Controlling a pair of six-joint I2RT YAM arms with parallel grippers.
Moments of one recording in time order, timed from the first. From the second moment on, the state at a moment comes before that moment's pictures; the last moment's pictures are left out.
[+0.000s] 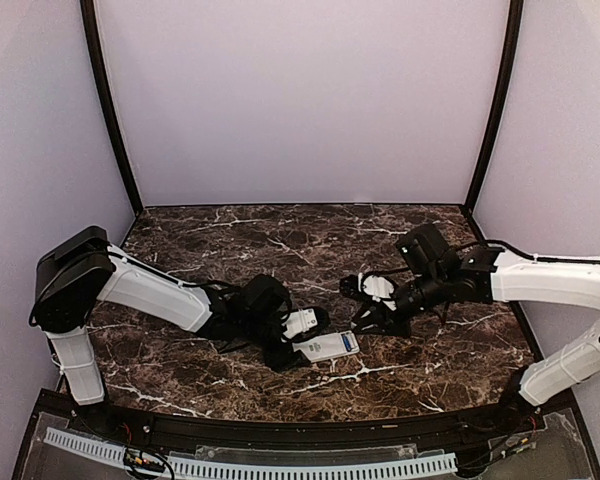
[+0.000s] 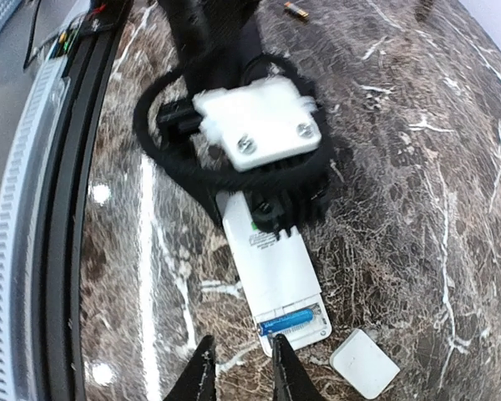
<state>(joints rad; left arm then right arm) -1.01 1.86 0.95 0.00 0.18 0.28 0.82 1.32 0.88 -0.42 -0.48 -0.46</state>
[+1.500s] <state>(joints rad) -1.00 1.86 0.96 0.00 0.20 0.28 0.90 1.55 0.73 -0.18 -0.23 -0.99</state>
